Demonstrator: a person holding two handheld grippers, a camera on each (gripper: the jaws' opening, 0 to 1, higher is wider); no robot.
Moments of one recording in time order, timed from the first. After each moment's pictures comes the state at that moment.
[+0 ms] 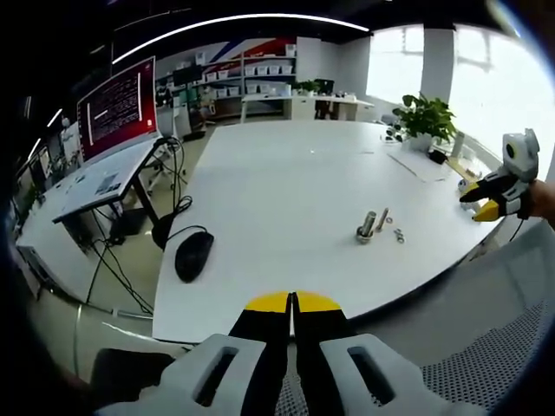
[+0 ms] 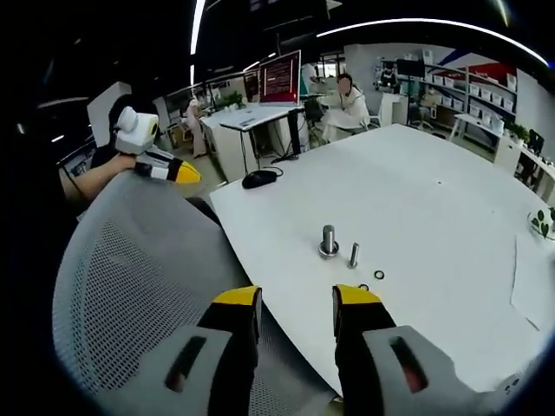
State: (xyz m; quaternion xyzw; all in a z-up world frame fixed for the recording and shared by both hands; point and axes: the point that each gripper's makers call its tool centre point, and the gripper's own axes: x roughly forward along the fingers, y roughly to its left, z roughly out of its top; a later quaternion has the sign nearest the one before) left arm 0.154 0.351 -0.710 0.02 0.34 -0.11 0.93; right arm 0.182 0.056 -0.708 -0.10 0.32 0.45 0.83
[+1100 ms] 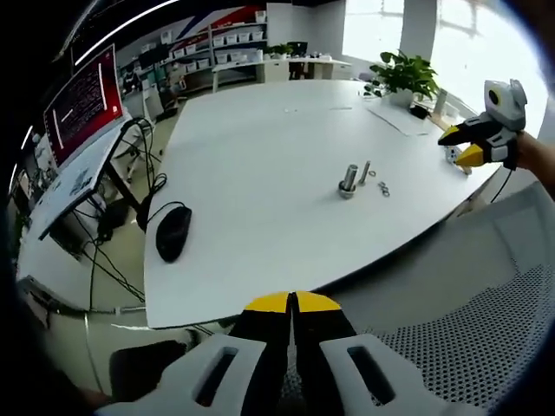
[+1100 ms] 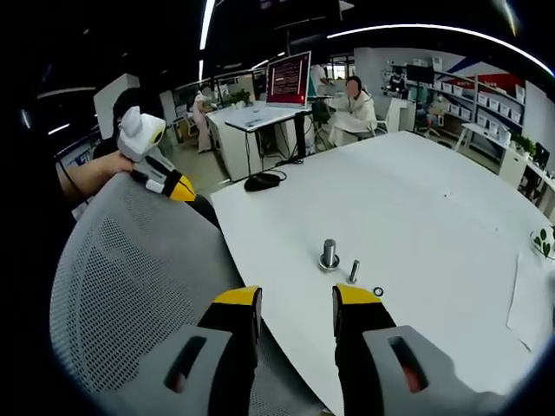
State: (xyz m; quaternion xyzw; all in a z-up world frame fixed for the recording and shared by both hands) left arm 0.132 0.338 -0.739 0.08 0.44 -0.17 0.88; right arm 0.199 0.075 -0.700 -0.12 0.31 0.46 0.82
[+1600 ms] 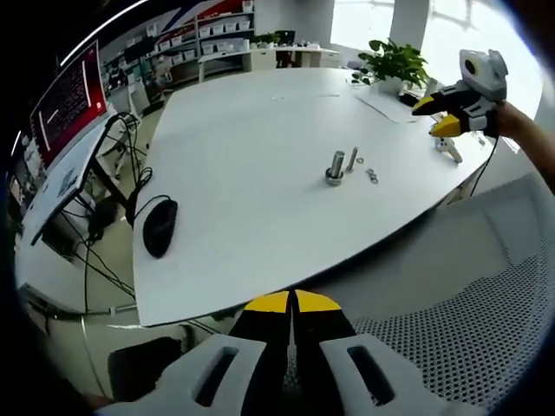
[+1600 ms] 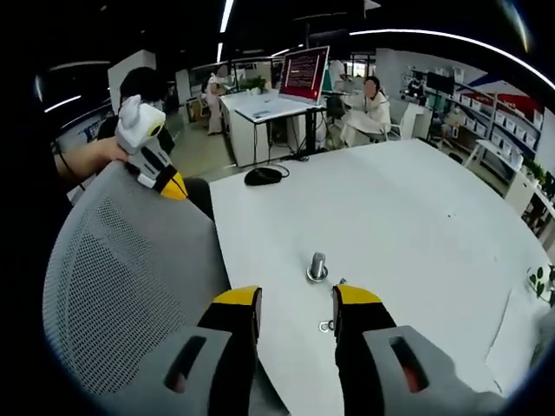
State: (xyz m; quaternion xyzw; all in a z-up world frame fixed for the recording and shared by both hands) left arm 0.125 0.331 -0.743 0.07 0.46 -0.19 0.86; right arm 0.228 0.088 -0.691 -0.19 0.31 0.49 0.79
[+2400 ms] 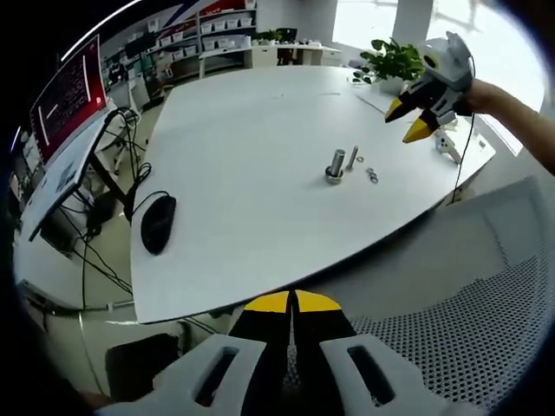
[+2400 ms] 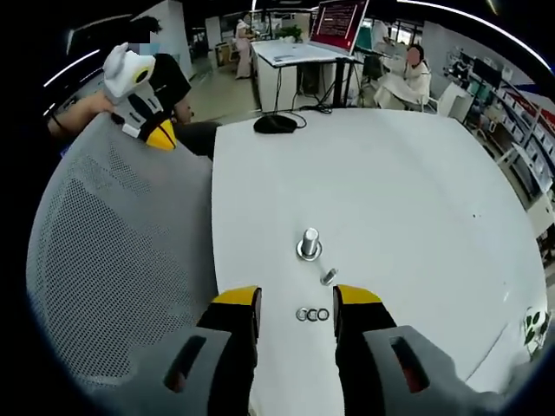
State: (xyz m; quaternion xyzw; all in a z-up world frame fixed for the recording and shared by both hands) left arm 0.124 0.331 -0.744 0.07 0.46 -0.19 0.86; right arm 0.260 0.096 -0.740 -0.29 0.39 0.52 0.70
